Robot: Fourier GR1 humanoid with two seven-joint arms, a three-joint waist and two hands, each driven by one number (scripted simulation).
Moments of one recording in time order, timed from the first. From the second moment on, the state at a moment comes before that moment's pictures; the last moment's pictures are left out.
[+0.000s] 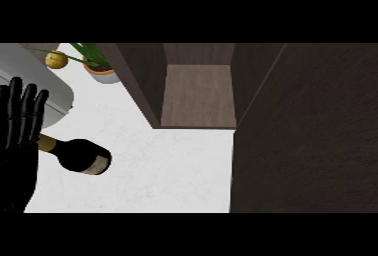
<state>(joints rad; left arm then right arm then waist) 0.00 0.09 0.04 -2.10 -0.04 0.00 -0.01 -0.04 -0.11 -0.03 -2.10 0.00 -0.01 -0.02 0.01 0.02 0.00</state>
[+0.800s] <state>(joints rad) -0.19 0.15 0.04 -2.05 0.40 -0.13 0.41 0.26 -0.13 0.23 -2.40 -0.11 0.15 0.15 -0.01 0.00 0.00</state>
